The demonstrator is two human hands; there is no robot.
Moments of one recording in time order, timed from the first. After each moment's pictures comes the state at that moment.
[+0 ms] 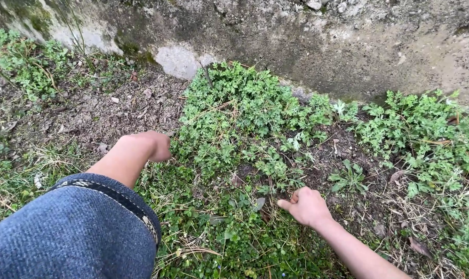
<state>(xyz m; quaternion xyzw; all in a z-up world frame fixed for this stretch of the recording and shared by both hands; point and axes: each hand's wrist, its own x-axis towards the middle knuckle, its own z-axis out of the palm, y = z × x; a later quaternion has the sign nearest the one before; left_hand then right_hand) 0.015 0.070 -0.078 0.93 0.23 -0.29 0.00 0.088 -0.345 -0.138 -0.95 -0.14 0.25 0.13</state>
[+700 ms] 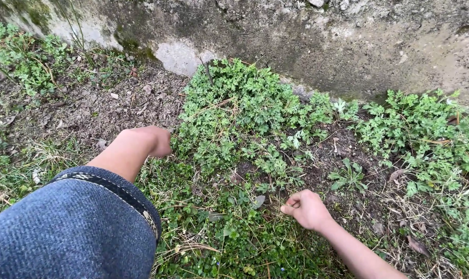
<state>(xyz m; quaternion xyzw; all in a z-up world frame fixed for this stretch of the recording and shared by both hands) -0.004 0.007 0.005 0.90 0.27 -0.35 0.04 0.080 -0.352 -0.127 -0.93 -0.16 0.30 0.16</state>
